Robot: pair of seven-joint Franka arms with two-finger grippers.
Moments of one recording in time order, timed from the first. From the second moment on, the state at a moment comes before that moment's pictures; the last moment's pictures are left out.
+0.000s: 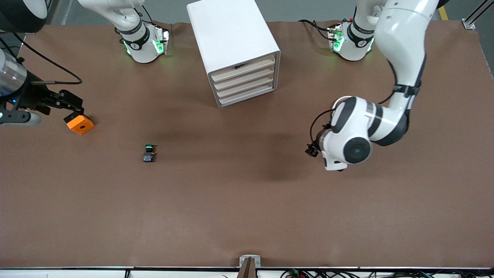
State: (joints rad) left arm -0.31 0.62 -0.14 -1.55 -0.16 1.75 -1.39; right arm 0.07 0.07 0.00 -1.56 -0.02 1.57 0.08
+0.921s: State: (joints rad) left arm -0.46 0.74 -0.14 -1.54 -0.60 1.80 -1.88; right arm 0.09 0.33 0.00 -1.82 -0.02 2.00 0.09
